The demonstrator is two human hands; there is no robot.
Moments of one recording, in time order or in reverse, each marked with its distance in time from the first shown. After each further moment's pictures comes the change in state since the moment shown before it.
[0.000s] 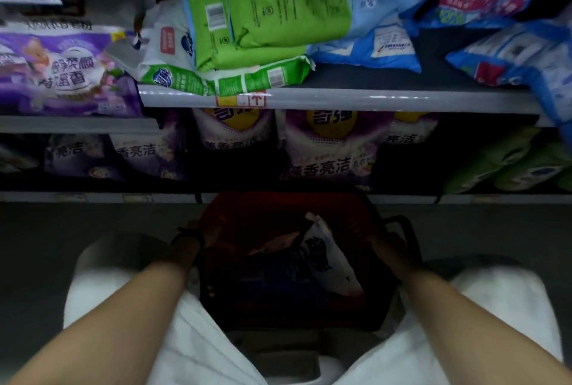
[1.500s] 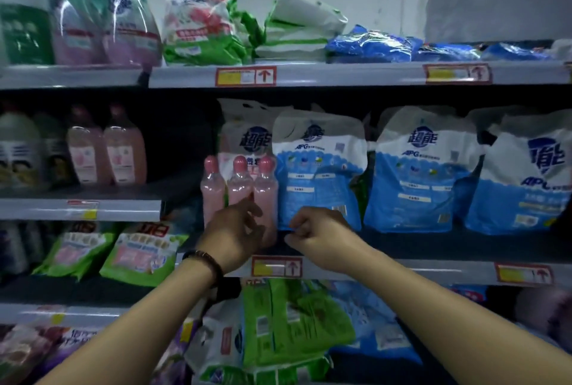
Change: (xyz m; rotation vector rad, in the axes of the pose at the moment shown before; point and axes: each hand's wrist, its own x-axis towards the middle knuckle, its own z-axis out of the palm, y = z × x) left_hand -0.249 0.319 -0.298 0.194 0.873 1.159; right_hand -0.355 -0.423 -0.234 -0.143 0.466 -1.240
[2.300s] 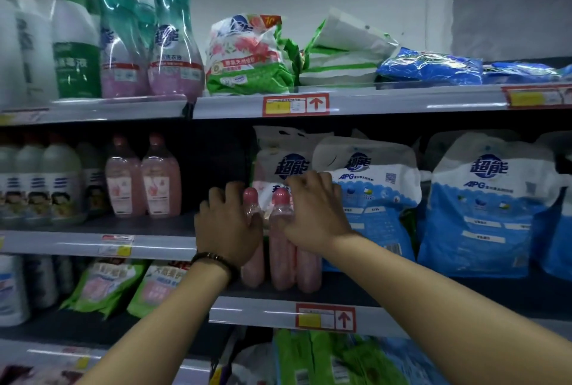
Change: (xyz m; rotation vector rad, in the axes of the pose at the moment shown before) left_hand 0.066 -0.050 -0.052 0.308 0.430 -0.094; right_hand 0.119 -0.081 0.033 -0.472 0.402 -0.302
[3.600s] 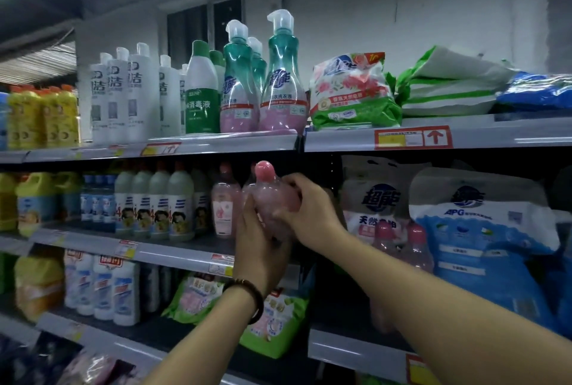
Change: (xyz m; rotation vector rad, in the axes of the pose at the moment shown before) left_hand 0.029 -0.120 -0.056 -0.501 0.061 -0.185; right_hand 0.080 -0.161 0.025 0.830 0.025 -0.083
